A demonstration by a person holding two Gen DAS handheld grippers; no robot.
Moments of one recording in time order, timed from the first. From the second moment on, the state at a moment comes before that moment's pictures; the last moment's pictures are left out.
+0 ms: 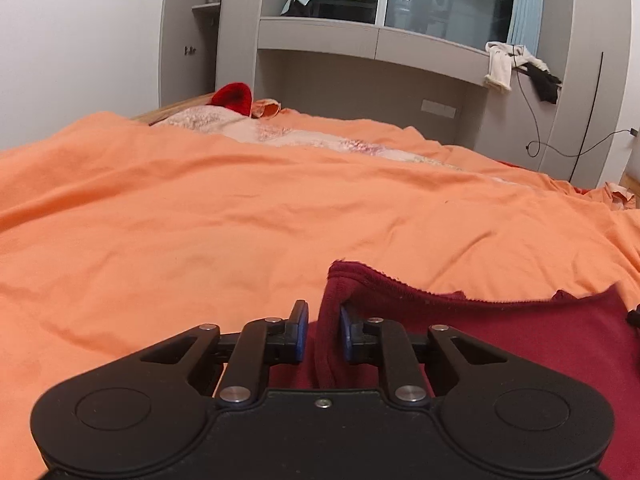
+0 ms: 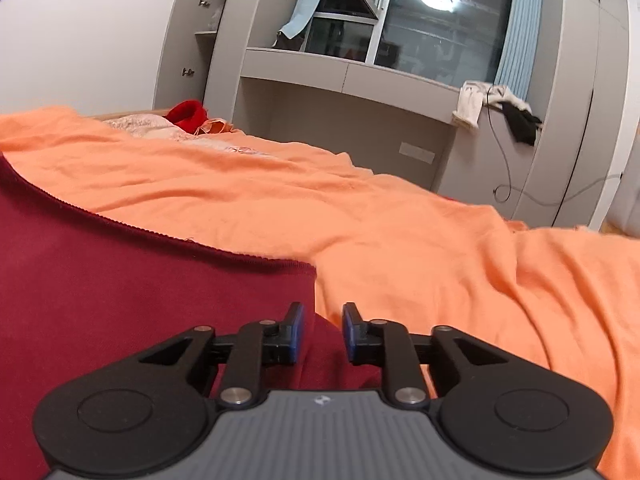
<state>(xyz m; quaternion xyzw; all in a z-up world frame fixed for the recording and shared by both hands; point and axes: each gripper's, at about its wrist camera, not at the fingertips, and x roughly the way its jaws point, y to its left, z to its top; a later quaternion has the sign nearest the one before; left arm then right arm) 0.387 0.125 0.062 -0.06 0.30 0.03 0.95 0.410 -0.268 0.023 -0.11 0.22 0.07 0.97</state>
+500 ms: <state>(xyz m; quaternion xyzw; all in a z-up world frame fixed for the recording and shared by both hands) 0.375 0.138 0.059 -0.10 0.30 -0.01 0.95 0.373 -0.300 0.034 -0.08 0.19 0.07 0.98</state>
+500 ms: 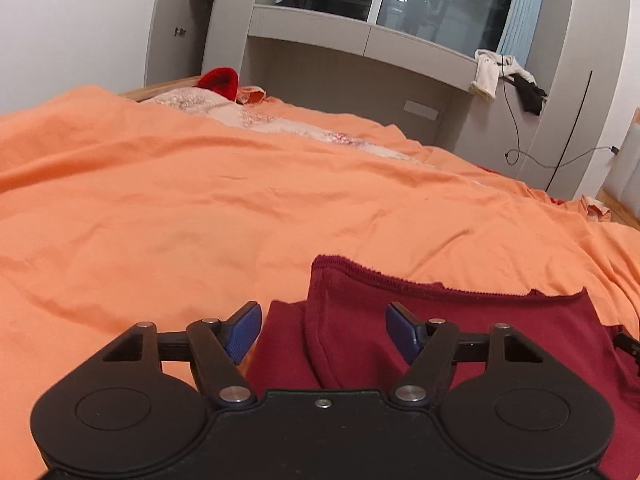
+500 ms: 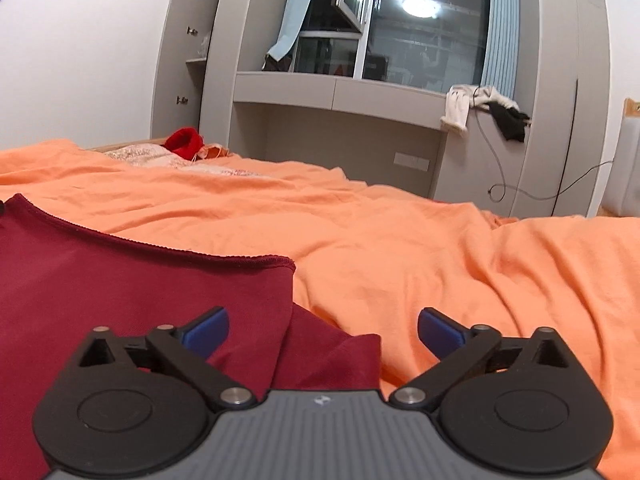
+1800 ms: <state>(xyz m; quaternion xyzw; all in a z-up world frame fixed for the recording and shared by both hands) 0.333 0.137 0.078 -0.08 0.23 0.08 0.97 0.300 -0.287 0.044 -0.09 0.17 0.04 0.98</state>
